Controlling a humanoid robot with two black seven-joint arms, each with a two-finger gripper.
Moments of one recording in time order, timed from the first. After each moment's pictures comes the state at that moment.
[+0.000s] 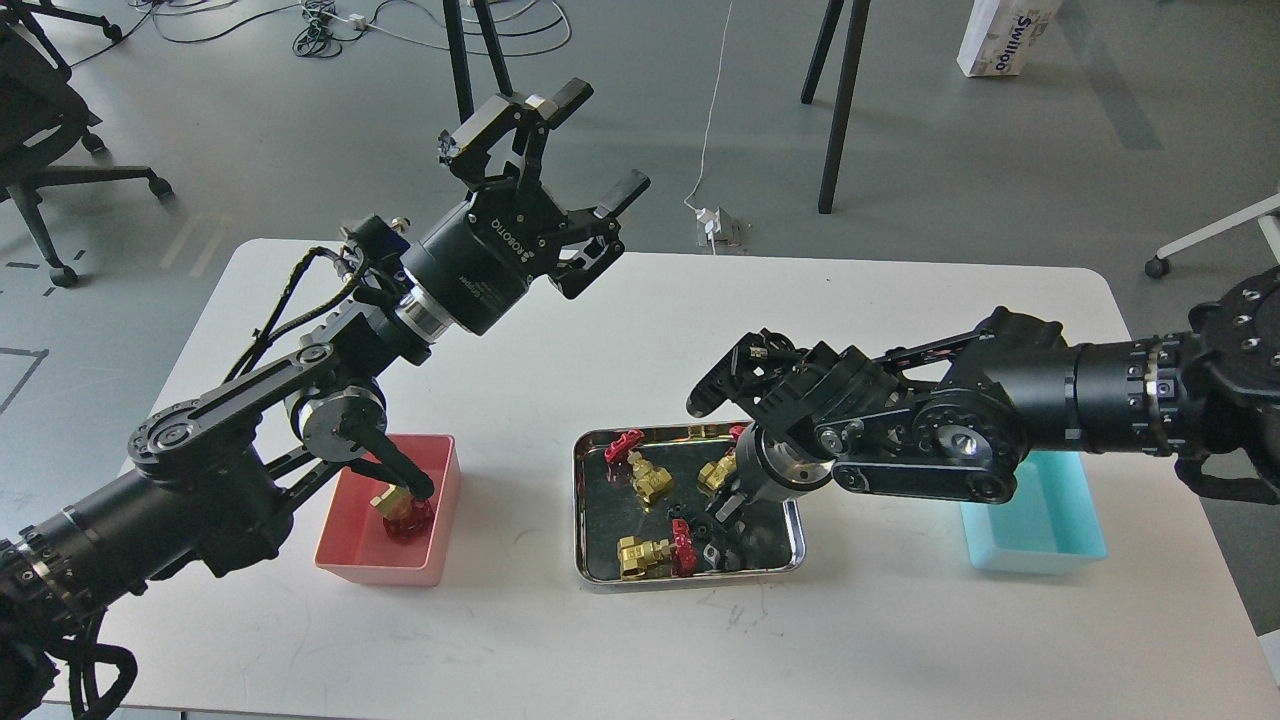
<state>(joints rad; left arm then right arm) -0.69 0.33 -0.61 -1.22 0.36 -0.43 -0.49 1.39 -0.13 -0.46 1.16 -1.24 0.49 -0.14</state>
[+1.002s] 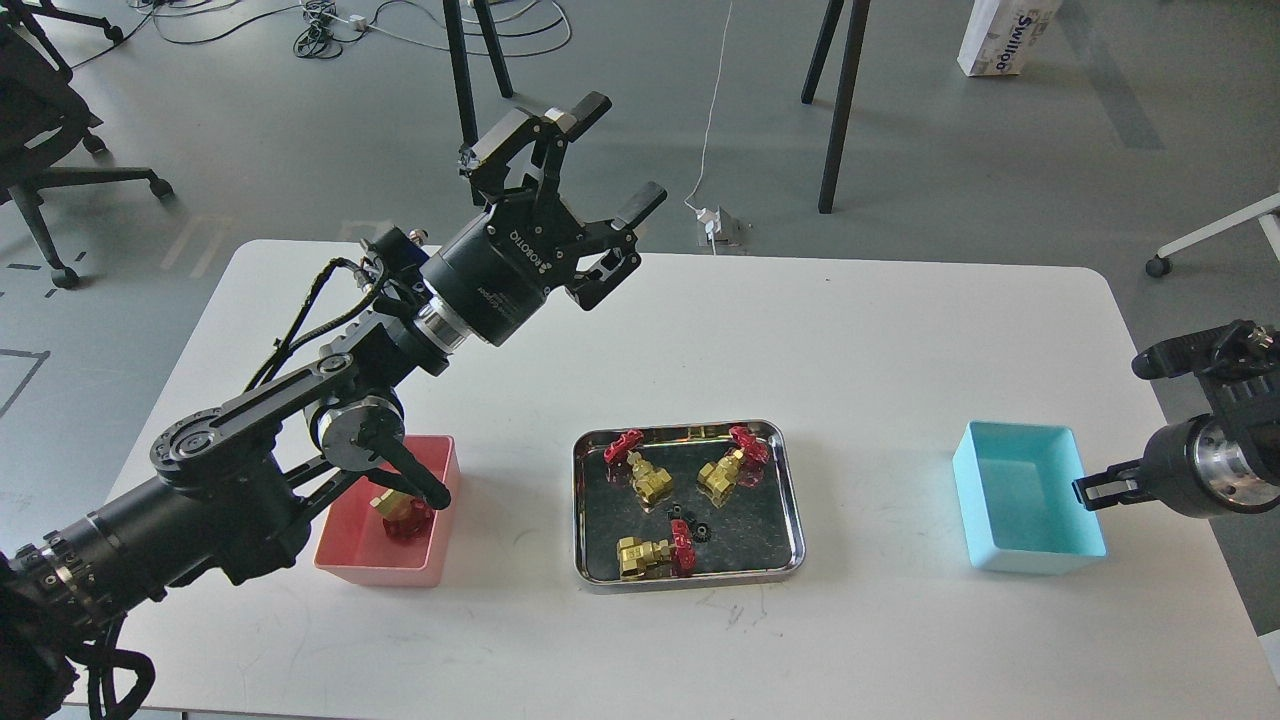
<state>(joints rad) -0.67 0.30 -0.60 -1.21 0.36 -0.42 -0.49 1.22 -1.02 -0.34 1.45 -1.31 0.49 -0.15</state>
